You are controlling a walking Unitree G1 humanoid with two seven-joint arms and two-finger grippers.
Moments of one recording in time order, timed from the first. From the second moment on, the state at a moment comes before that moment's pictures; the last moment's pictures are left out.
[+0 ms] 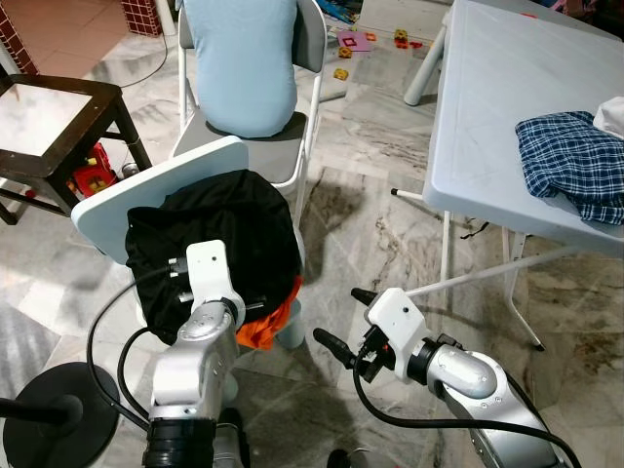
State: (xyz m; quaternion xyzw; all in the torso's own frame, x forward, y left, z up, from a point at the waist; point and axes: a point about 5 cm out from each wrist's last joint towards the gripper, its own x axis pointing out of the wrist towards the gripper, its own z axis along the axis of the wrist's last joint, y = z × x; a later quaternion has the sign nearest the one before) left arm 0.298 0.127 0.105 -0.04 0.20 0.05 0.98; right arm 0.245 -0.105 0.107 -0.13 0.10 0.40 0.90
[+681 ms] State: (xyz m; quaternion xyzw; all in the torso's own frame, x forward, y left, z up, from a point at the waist) left arm 0.284 0.100 0.100 0.19 0.11 -0.12 0.97; right arm 0.246 -0.106 0.105 -0.14 0.10 0.40 0.90
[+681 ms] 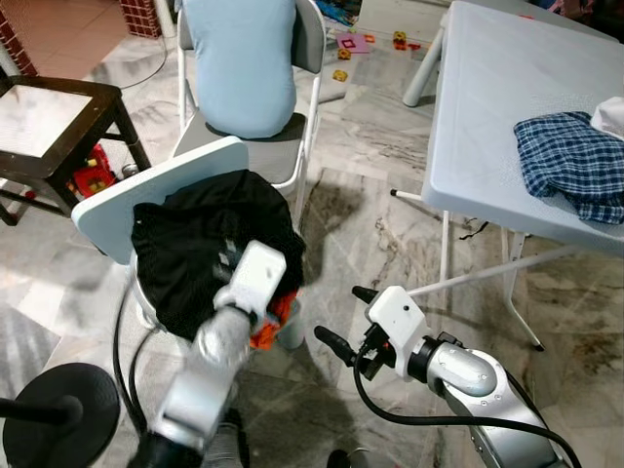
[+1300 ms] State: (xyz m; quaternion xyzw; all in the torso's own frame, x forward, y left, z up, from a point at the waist) left arm 0.269 0.107 0.099 0.15 0.15 -0.10 0.97; right arm 0.245 -0.107 0.104 -0.14 0.10 0.40 0.90
